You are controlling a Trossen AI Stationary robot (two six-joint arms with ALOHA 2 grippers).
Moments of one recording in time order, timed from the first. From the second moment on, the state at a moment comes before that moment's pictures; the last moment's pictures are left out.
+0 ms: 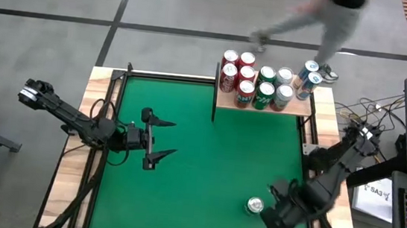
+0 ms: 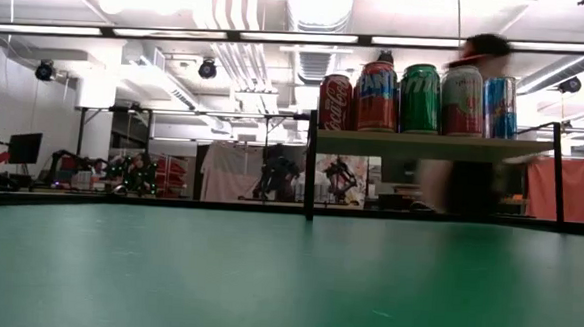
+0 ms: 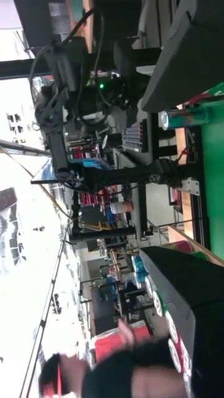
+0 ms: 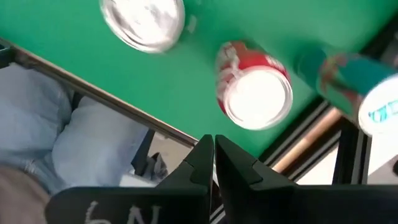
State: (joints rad) left arm -0.39 1.04 0.58 0.77 -0.49 0.28; right arm 0.79 1.59 1.58 -1.42 -0.16 1.83
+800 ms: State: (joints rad) left arm -0.39 1.04 0.58 0.77 -0.49 0.31; right arm 0.91 1.59 1.53 -1.41 -0.13 2.17
